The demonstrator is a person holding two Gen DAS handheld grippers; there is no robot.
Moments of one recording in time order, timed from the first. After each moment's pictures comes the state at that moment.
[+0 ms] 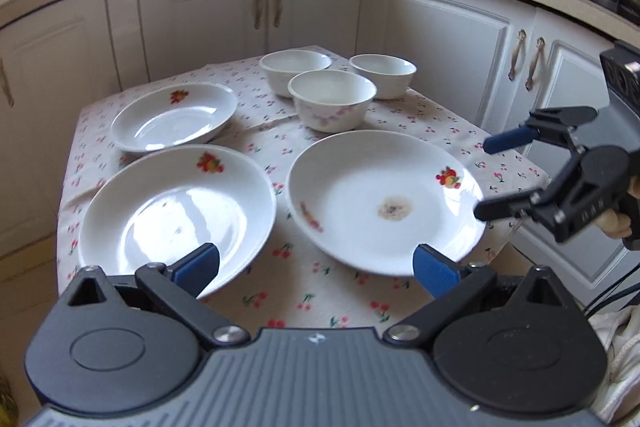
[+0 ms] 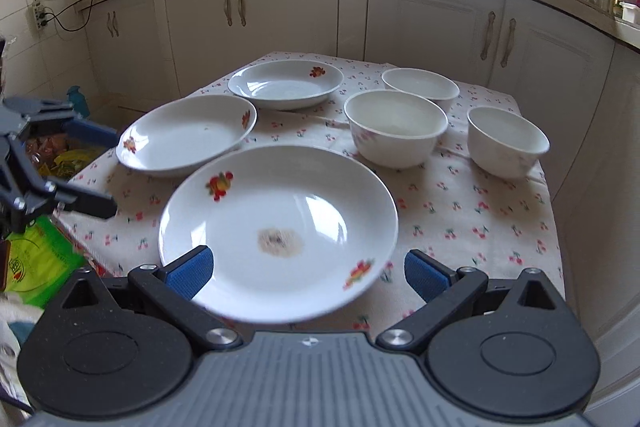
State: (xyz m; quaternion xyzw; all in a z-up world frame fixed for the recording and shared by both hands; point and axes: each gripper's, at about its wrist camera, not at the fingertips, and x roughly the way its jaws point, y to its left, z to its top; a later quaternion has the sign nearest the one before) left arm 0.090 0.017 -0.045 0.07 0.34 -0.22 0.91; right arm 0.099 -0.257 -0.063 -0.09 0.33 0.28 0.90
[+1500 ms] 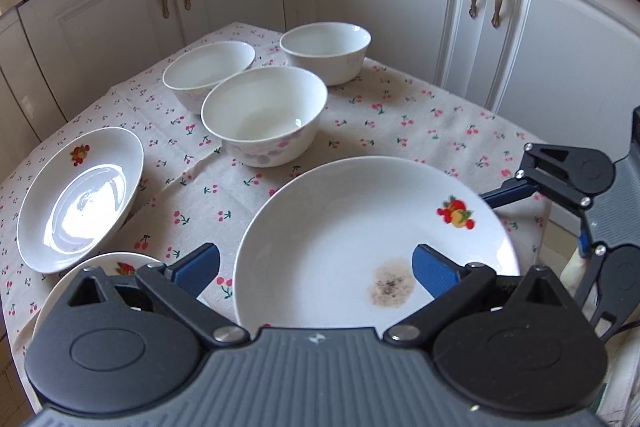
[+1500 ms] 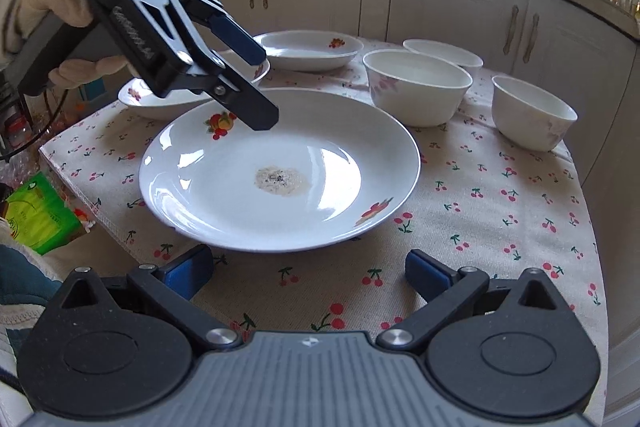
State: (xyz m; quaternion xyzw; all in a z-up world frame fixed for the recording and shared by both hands) left arm 0.195 -0.056 -0.051 0.17 0.39 -0.31 0.85; right arm 0.096 -0.257 -0.119 -0.12 0.31 0.31 0.89
